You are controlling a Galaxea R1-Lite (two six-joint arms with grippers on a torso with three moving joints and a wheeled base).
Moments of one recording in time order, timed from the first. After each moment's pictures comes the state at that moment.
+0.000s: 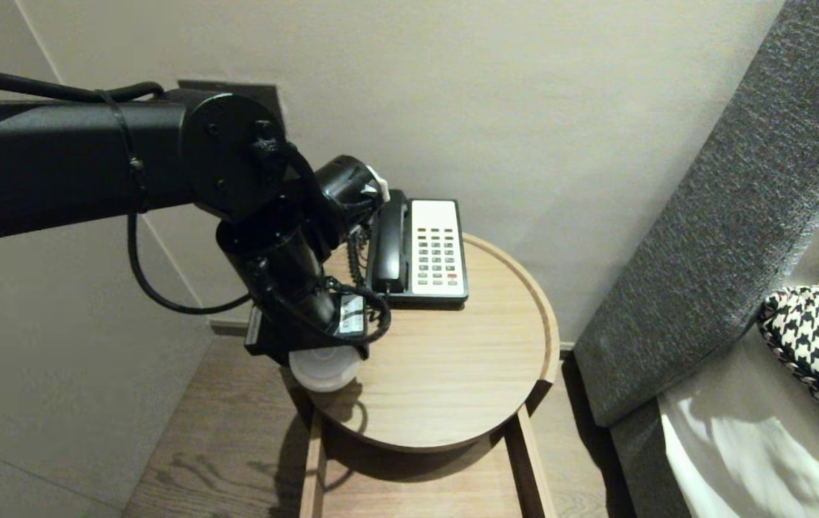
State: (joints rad) left arm -0.72 2.02 -1.94 1.14 0.16 -0.73; right arm -0.01 0.00 0.00 -0.10 -0.01 0.00
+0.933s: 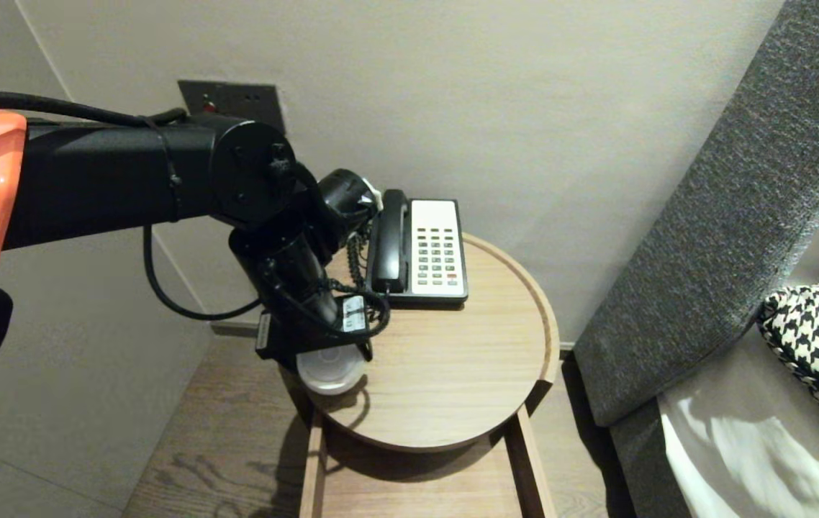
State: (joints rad) left arm -0.67 2.07 -1.94 1.11 0.08 -0.74; right arm -0.01 0.00 0.00 -0.10 -0.01 0.00
